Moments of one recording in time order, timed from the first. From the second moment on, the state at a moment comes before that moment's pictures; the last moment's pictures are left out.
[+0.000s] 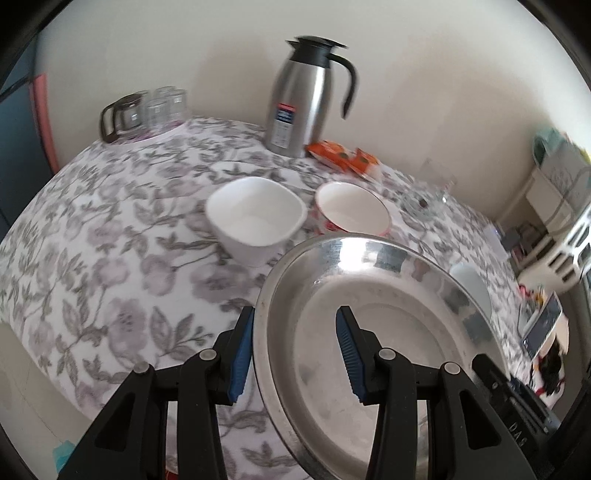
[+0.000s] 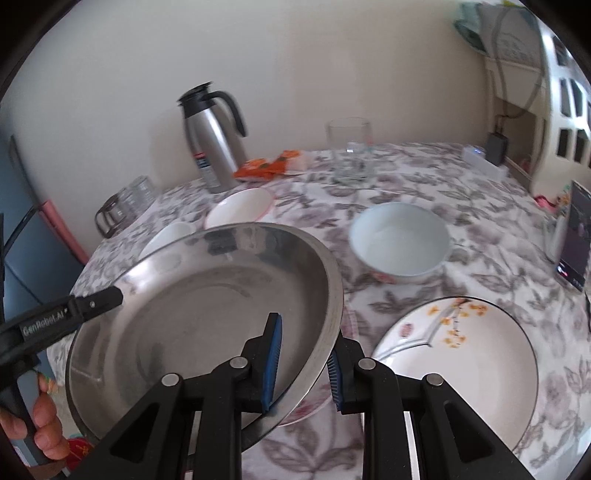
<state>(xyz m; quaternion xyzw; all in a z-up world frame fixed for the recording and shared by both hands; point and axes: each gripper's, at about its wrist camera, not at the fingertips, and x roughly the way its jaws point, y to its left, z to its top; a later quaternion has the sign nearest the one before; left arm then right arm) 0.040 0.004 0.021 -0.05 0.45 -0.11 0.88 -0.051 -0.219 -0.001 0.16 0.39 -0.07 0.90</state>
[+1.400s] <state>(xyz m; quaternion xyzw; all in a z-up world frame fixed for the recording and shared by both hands) 0.061 -0.048 -0.028 0.06 0.50 -0.10 0.86 -0.032 -0.241 -0.057 0.16 0.47 -0.10 0.86</state>
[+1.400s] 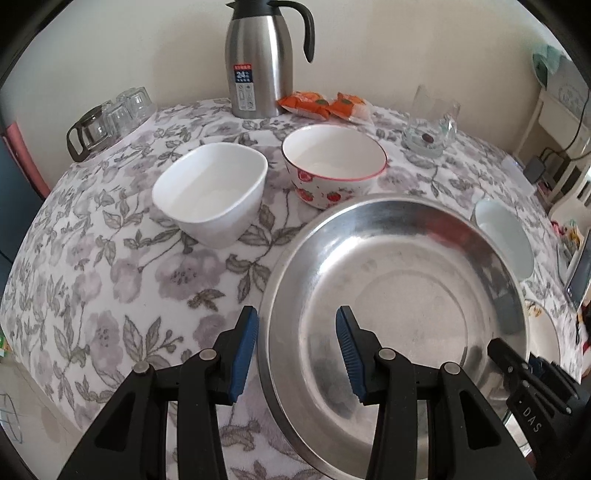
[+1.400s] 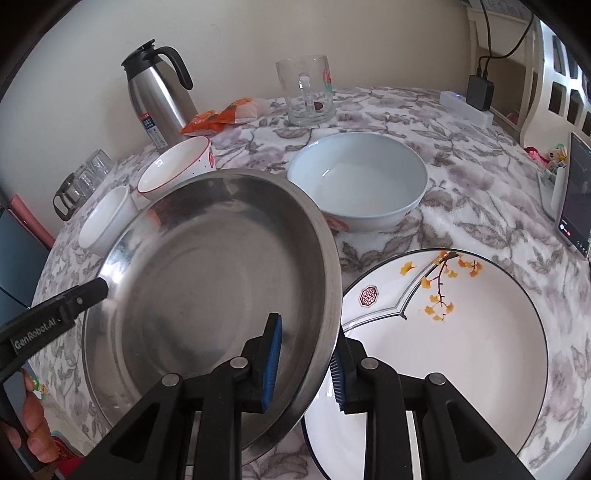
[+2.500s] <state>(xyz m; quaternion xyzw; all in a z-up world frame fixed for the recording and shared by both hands) 0.066 -0.031 -0.027 0.02 0.52 -0.07 0.85 -0.039 -0.256 -0.041 0.18 0.44 -0.13 0.87</state>
